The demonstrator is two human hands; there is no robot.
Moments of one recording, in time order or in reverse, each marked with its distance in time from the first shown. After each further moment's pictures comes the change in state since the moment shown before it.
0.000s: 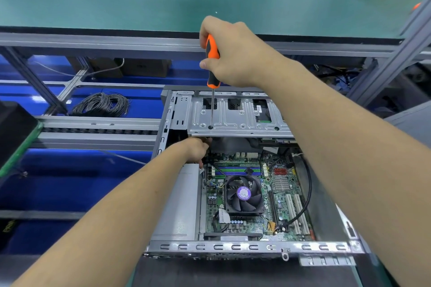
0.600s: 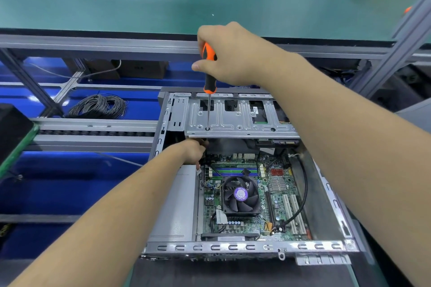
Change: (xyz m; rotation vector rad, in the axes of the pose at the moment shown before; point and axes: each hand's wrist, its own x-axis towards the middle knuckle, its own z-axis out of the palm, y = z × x) left_hand 0.002 0.000 -0.002 0.025 -0.005 -0.003; right_hand 0.001 -0.004 -0.012 -0.205 -0.095 -0.022
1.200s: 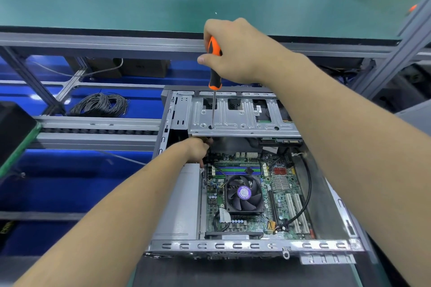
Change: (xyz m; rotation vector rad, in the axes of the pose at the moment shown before) left_hand 0.000 -0.002 0.001 -0.024 0.029 0.034; right_hand 0.002 0.001 0.004 0.067 0.053 0.029
